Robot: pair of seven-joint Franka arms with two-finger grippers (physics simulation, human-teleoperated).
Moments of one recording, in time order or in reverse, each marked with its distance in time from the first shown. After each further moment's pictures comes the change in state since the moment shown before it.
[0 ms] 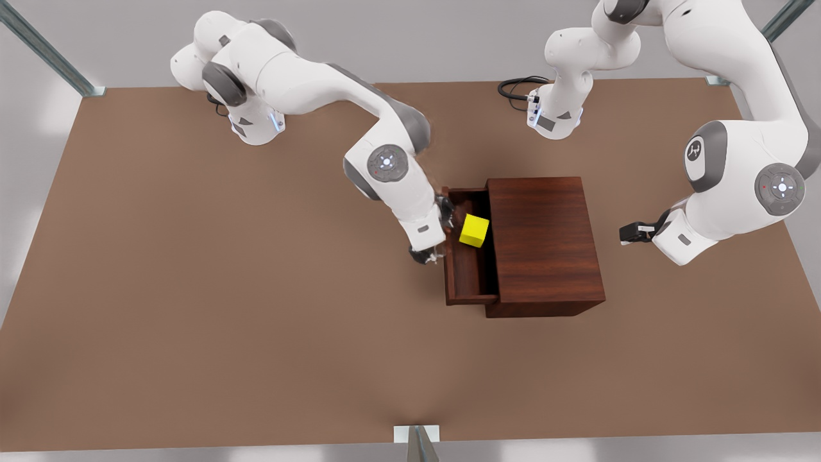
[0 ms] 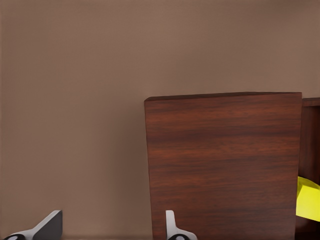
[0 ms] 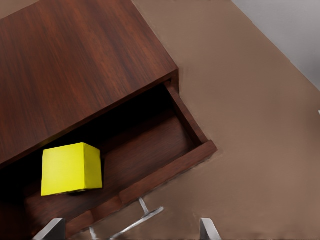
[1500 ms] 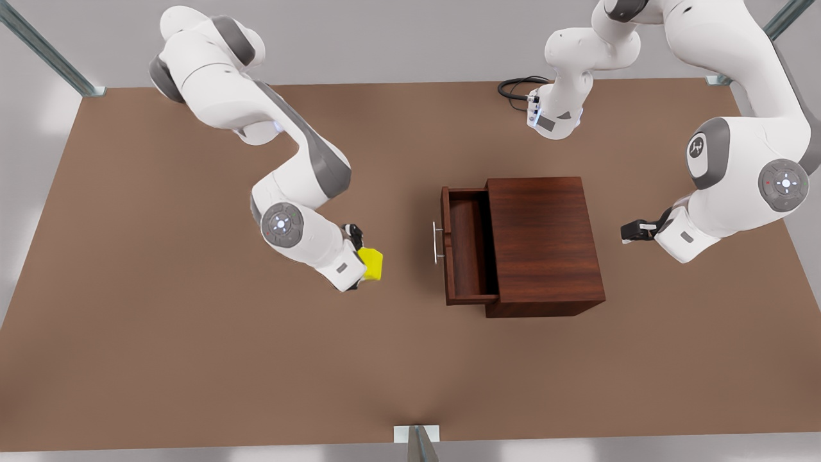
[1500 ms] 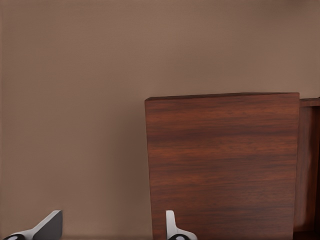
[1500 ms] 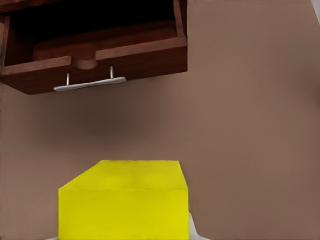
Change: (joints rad) left arm 0.002 -0.011 0.002 -0.016 -0.003 -0.001 0.001; right arm -0.258 -0.071 0.166 -0.167 0.010 -0.161 -0.601
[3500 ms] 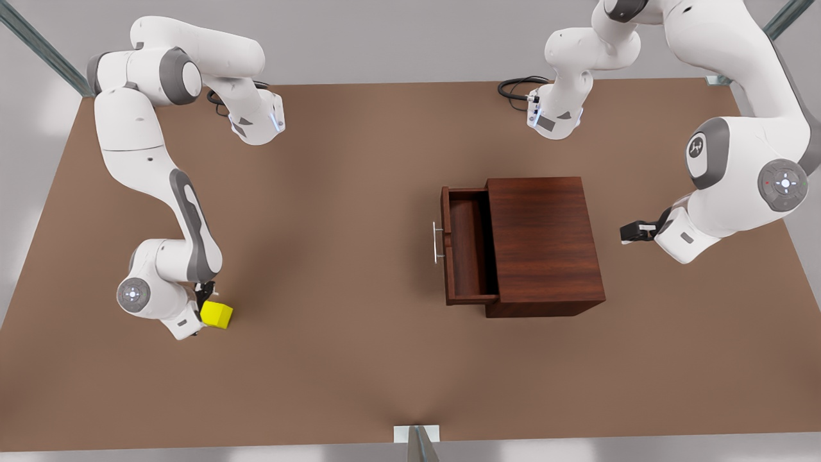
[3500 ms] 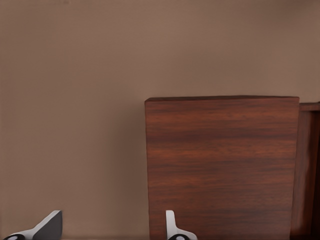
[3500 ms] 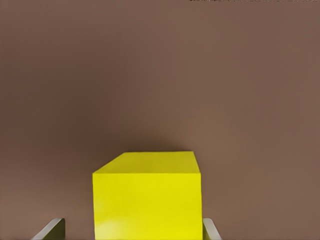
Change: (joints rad) left arm -0.002 0.001 -0.001 0.002 -0.003 0.001 -0.025; right arm -0.440 0.056 -0.247 -0.531 -0.157 0.454 -0.467
